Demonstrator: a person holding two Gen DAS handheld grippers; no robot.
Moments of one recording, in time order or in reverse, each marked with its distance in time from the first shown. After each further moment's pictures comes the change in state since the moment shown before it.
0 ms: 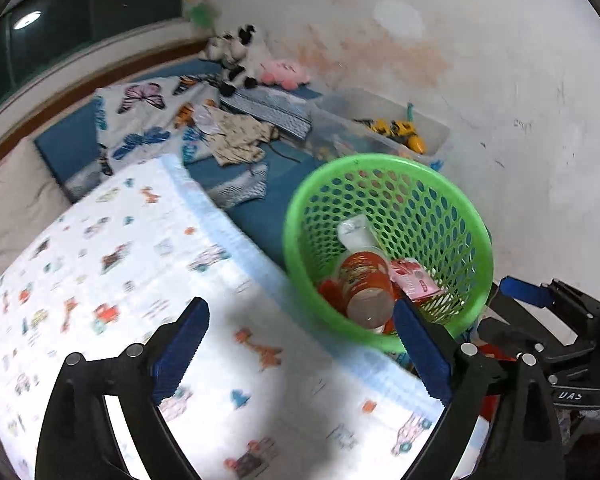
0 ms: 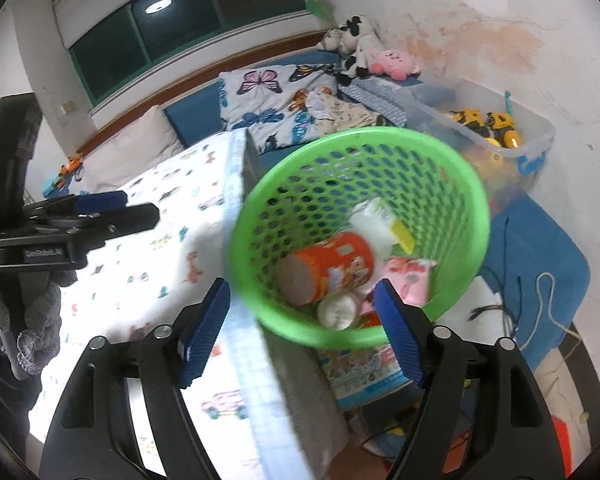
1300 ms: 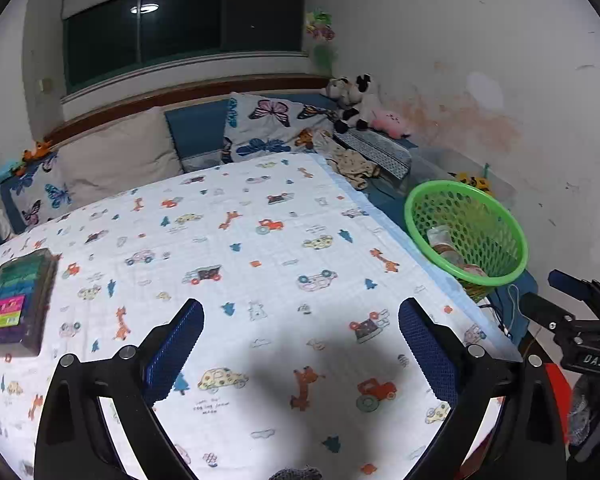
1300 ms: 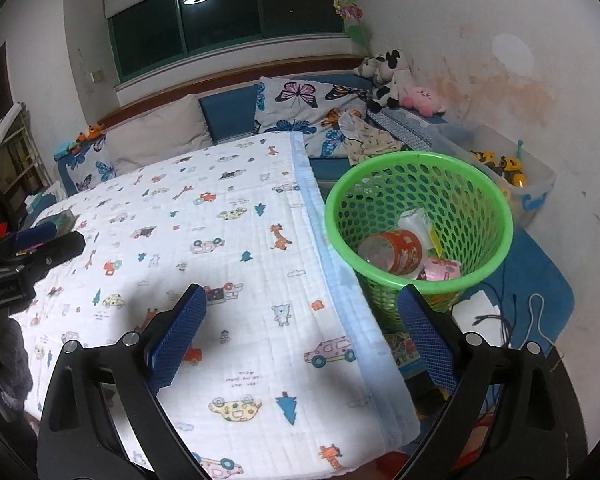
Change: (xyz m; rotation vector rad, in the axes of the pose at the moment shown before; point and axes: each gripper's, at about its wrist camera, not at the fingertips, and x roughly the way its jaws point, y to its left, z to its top) left arm -0.142 0.068 -0.153 -0.236 -0.181 0.268; right arm -0.051 0.117 -0.054 -0.158 -0.074 -0.036
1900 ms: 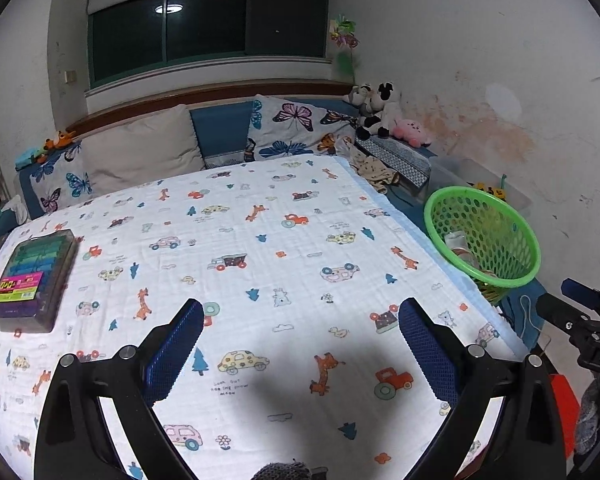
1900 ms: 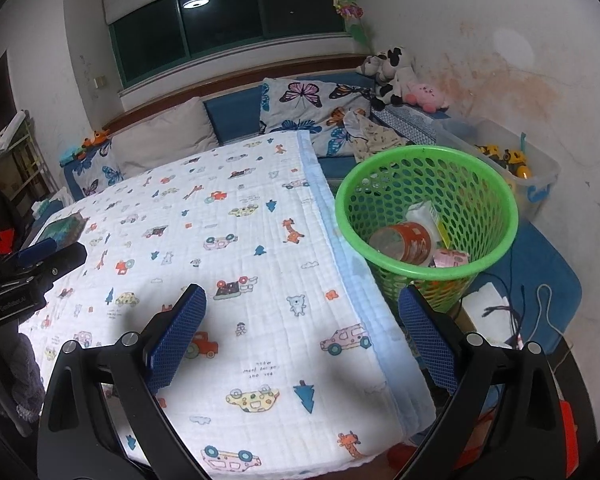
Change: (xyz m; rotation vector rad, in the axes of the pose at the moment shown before) left arm -0.013 0.011 -0.019 -0.048 -0.027 0.066; right arm -0.007 0.006 -0.007 0.020 -0.001 0.021
